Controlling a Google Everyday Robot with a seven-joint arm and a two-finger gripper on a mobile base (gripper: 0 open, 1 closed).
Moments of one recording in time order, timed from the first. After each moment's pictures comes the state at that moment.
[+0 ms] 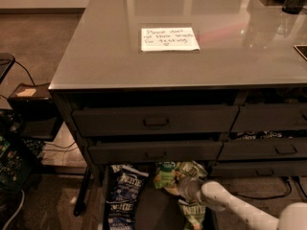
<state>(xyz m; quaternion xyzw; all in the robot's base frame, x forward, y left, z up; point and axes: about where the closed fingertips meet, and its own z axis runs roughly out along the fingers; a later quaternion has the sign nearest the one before) 0.579 -0.084 0.205 -0.42 0.78 0.19 0.42</state>
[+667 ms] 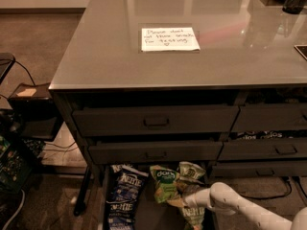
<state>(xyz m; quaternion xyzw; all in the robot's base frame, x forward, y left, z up) 0.507 -0.090 0.224 -0.44 0.78 0.28 0.35</state>
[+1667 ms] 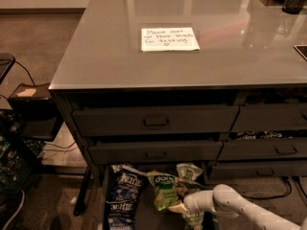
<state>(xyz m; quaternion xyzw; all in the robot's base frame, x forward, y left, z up) 0.478 -0.086 0.238 -0.46 0.76 0.31 0.34</state>
